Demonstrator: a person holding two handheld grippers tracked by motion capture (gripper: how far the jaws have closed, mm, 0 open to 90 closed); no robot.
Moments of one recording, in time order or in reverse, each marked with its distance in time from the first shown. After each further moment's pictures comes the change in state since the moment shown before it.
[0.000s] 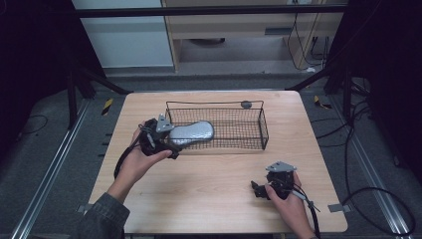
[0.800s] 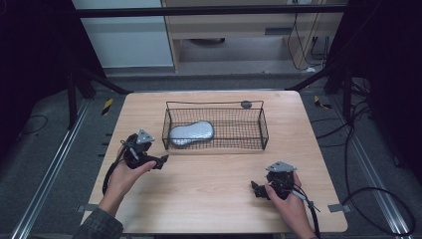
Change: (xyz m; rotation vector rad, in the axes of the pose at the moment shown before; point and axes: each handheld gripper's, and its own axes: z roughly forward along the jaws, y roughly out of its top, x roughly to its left) left arm 0.021 -0.076 0.010 0.052 0.007 -0.186; right arm 0.000 0.000 0.000 0.000 0.000 0.000
